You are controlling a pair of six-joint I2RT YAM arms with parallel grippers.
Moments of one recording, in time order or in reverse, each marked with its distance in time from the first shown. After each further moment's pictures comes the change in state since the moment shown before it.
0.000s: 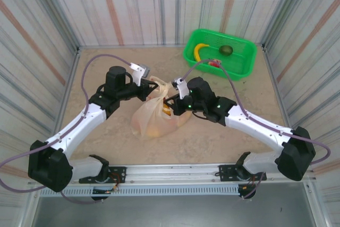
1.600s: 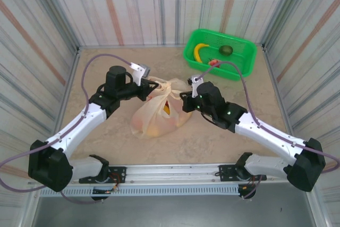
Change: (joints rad) left arm 0.000 0.003 0.005 0.000 0.000 0.003; right arm -0.007 -0.148 -0.081 -0.037 0.362 0.072
